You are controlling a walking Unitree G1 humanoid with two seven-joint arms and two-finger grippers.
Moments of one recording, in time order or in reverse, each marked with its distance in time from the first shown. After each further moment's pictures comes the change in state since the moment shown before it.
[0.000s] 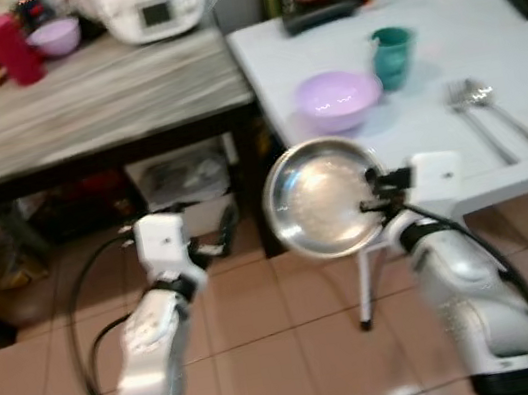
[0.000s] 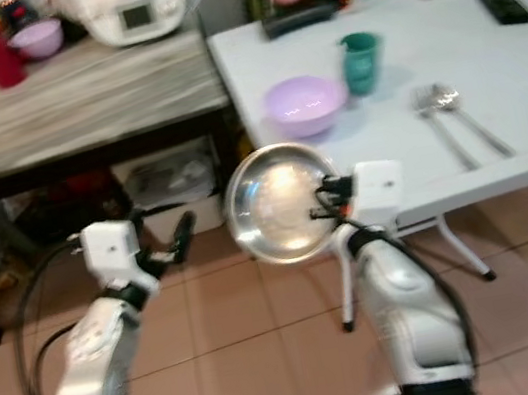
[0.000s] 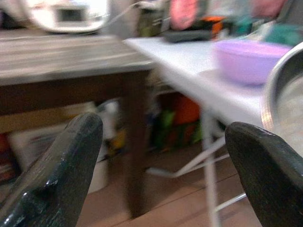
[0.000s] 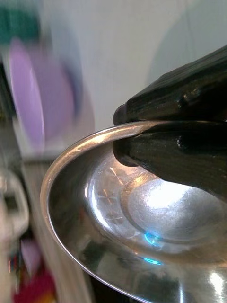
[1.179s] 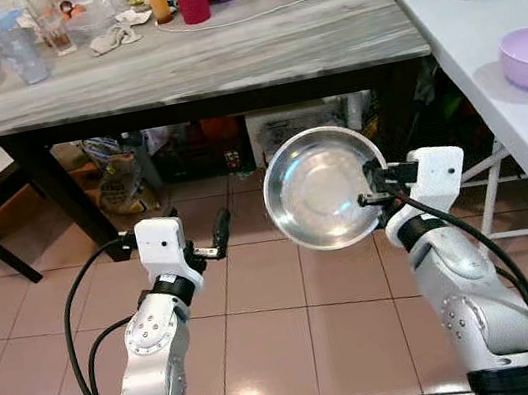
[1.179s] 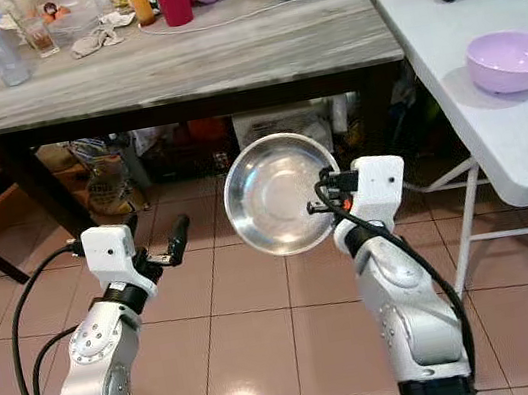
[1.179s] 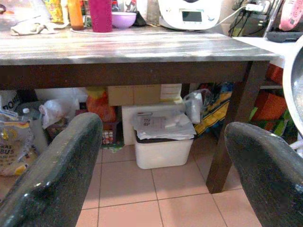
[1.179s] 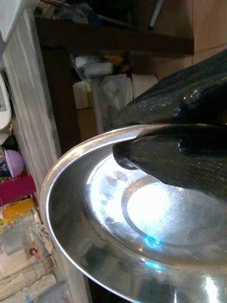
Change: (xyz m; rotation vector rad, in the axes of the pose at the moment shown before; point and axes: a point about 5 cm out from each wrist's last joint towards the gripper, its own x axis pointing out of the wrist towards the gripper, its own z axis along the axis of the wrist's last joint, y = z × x) left arm 0.003 -0.006 -0.001 0.006 -0.006 0.016; right arm 0.001 -0.009 0.008 0.016 -0.055 -0.036
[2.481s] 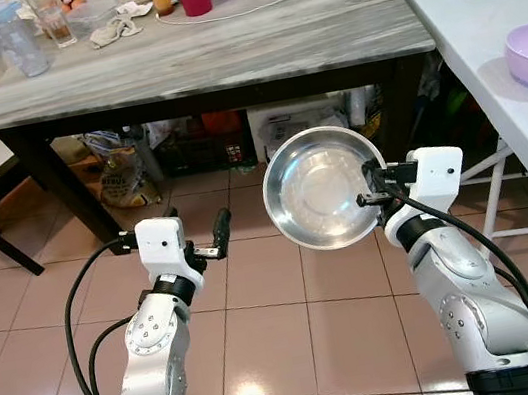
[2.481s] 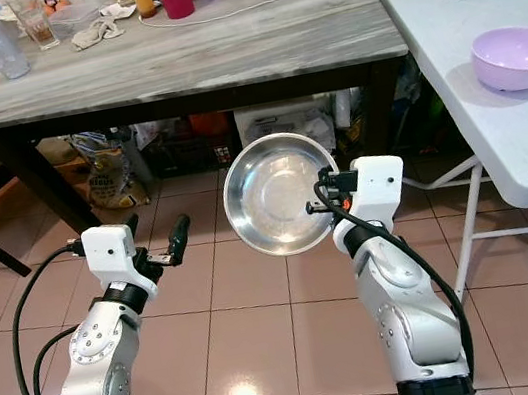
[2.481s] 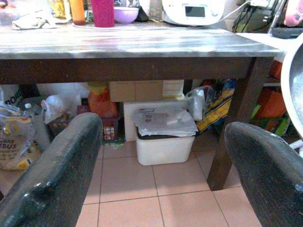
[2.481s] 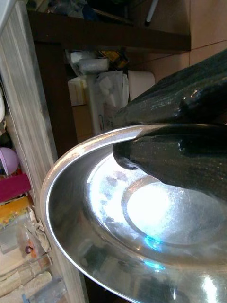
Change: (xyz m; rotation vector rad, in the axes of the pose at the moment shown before) left arm 0.000 0.000 0.000 -0.001 0.000 0.000; right arm 0.000 0.000 0.000 0.000 0.000 0.000
